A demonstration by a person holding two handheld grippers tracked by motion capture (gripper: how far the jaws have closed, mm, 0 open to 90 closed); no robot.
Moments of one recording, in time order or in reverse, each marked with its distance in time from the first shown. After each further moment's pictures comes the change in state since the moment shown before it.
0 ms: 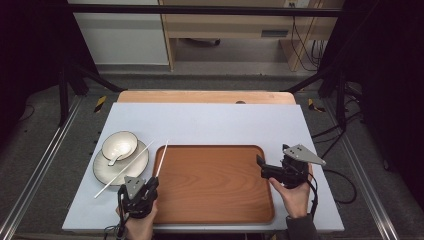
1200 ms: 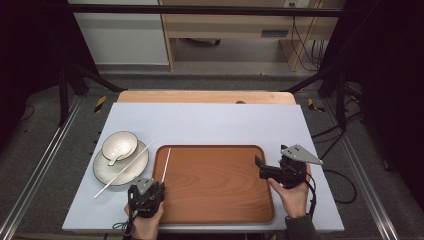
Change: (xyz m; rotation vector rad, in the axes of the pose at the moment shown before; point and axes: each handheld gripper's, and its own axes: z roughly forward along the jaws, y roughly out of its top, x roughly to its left) left arm -0.003 -0.012 0.023 0.119 0.003 0.016; right arm 0.002 -0.001 0.003 0.014 0.004 -0.012
